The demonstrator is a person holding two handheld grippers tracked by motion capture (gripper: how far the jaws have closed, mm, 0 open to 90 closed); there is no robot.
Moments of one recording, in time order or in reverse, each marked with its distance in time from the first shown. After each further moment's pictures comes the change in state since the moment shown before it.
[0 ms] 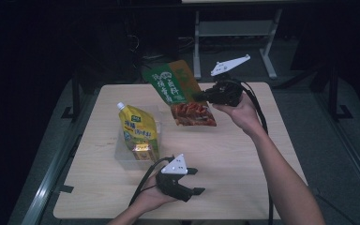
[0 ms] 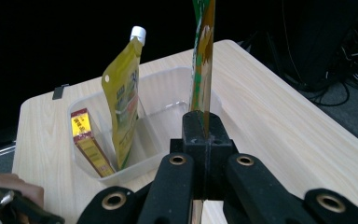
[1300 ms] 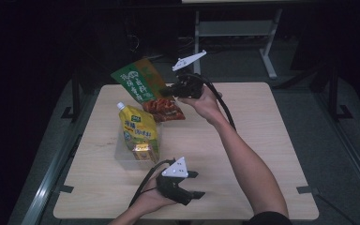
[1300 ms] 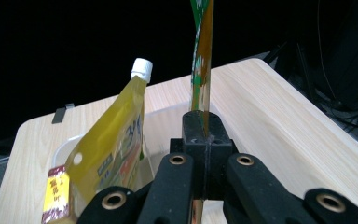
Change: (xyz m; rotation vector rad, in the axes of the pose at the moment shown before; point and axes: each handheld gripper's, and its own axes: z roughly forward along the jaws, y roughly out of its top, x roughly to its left) left arm -0.003 -0.005 0.002 0.022 -0.023 0.016; right arm -0.004 0.037 0.097 -0.013 0.094 -0.031
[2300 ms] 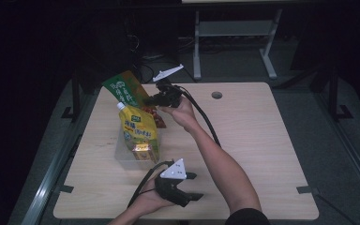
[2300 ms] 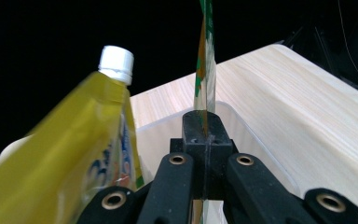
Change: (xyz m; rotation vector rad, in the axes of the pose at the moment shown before) left arm -0.001 -0.004 -0.002 0.006 -0.006 0.013; right arm -0.004 -0.018 0.084 -0.003 0.038 0.104
